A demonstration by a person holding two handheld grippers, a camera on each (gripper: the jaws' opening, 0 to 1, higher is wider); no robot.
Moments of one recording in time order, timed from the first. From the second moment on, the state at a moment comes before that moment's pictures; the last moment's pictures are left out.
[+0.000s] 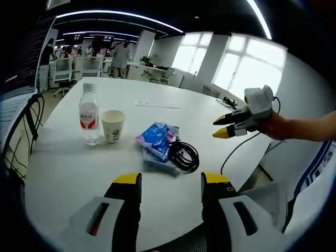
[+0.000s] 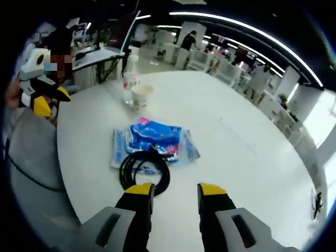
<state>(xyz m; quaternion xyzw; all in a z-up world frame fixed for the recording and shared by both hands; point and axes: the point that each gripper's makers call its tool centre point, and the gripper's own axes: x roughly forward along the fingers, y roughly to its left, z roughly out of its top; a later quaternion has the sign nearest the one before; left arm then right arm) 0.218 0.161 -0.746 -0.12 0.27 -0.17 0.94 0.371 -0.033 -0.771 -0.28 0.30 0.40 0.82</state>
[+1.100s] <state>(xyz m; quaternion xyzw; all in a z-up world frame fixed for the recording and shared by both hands) 0.234 0.133 -0.760 -0.13 0.30 -0.18 0.93 0.325 -0.107 -0.799 -0.13 0.35 0.31 0.87</state>
